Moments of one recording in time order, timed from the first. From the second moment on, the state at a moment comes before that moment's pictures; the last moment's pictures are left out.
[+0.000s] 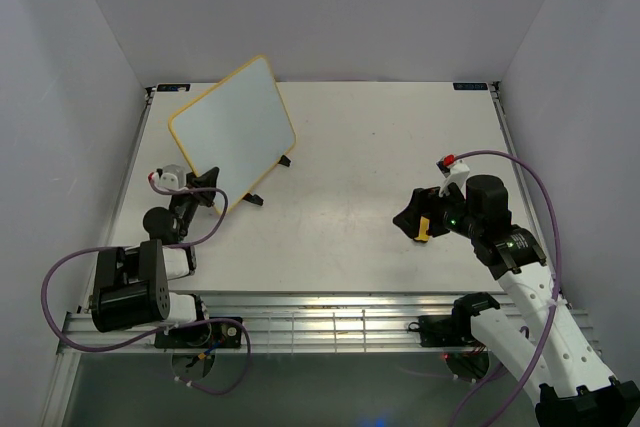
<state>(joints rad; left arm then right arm) 0.21 1.38 0.16 1.43 0.49 -0.25 0.31 0.69 0.70 -0.58 -0.37 0.22</state>
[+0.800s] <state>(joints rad) 0.21 1.31 0.14 1.35 0.51 -0.07 0.32 0.68 0.70 -0.58 -0.38 0.21</state>
